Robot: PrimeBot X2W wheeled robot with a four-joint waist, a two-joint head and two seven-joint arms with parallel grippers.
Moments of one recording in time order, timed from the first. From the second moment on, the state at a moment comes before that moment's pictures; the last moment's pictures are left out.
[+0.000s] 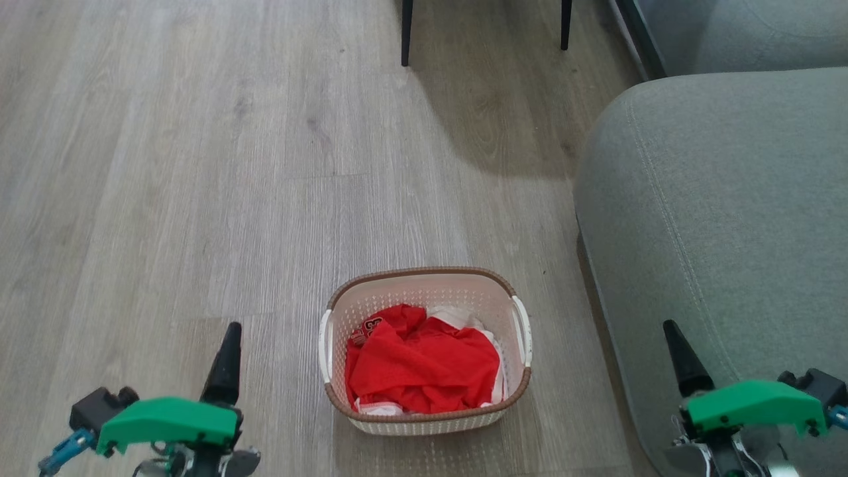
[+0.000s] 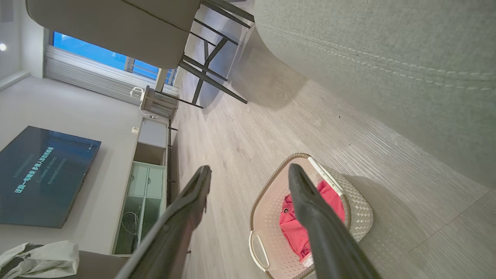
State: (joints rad) left arm 0.04 0.03 -0.03 0.24 -1.17 -0.05 -0.01; right arm 0.02 -0.03 -0.03 0.24 1.18 0.13 -0.01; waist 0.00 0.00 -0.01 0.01
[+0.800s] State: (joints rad) left arm 0.04 0.03 -0.09 0.19 -0.77 0.00 -0.08; right arm 0.03 -0.03 0.03 0.21 0.87 0.13 -0.08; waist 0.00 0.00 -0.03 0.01
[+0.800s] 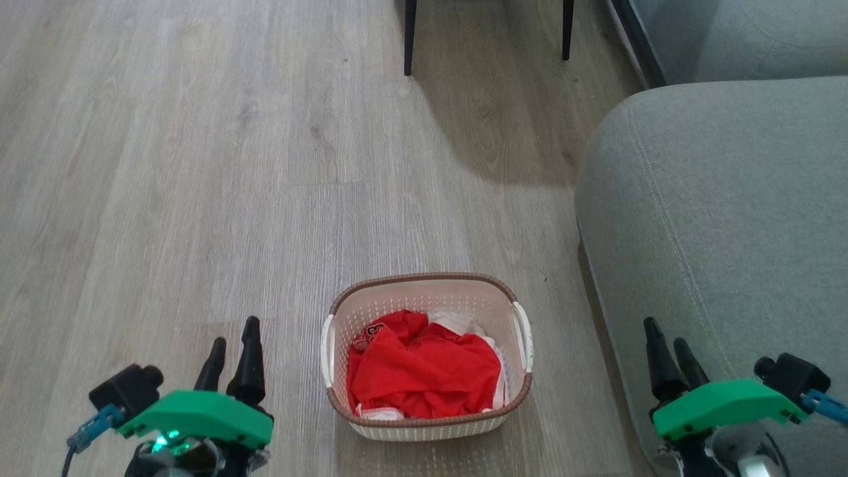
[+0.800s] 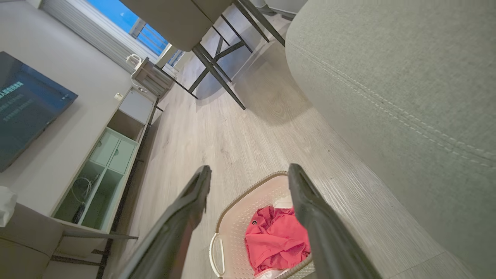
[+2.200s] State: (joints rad) left arm 0.11 0.07 -0.18 0.14 -0.25 0.10 -0.20; right arm 0.05 -0.04 0.11 0.16 0.38 0.13 -0.20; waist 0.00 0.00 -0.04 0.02
